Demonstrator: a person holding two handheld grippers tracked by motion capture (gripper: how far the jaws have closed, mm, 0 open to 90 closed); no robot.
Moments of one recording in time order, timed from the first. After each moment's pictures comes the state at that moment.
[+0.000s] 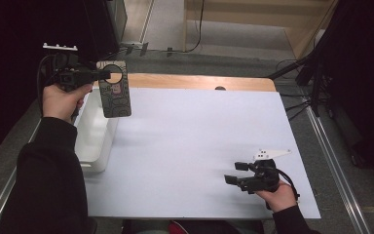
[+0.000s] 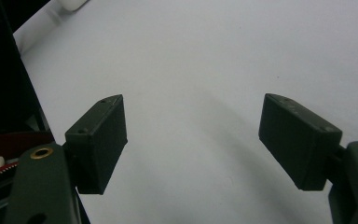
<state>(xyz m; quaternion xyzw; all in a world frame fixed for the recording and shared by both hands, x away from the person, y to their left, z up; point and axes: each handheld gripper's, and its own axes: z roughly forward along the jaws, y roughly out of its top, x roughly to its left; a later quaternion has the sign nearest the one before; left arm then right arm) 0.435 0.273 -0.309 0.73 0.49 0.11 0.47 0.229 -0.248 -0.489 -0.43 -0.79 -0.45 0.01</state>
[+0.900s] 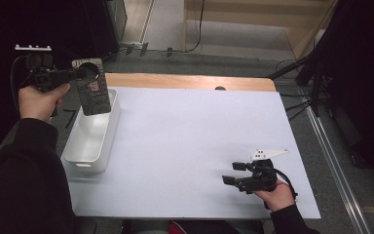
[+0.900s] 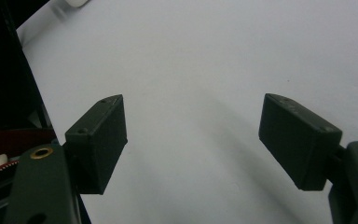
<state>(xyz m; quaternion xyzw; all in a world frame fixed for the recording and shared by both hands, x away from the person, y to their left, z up) 0.433 0.324 -0.309 0.71 0.51 0.16 0.46 0.231 -0.243 -0.490 -0.42 -0.79 -0.45 0.01</state>
